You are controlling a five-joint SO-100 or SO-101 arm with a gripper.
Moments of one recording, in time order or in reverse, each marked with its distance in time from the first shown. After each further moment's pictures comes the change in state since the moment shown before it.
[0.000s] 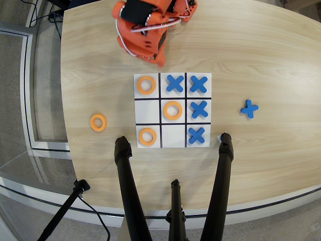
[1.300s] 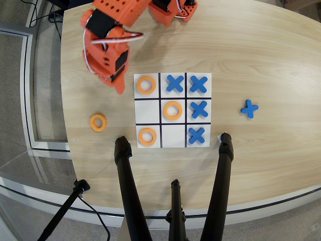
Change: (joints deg) arm 11.1 -24.9 -20.7 -19.9 4.1
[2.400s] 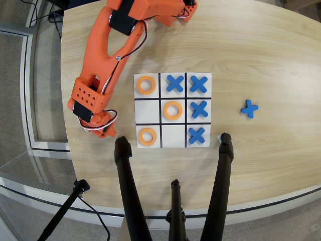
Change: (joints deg) arm -4.7 -58.8 -53.1 -3.0 3.2
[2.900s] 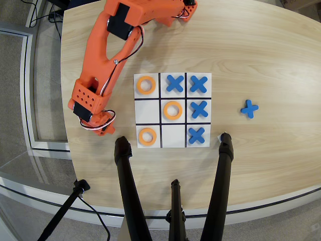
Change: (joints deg) arm 1.1 -4.0 -2.4 0.0 0.0
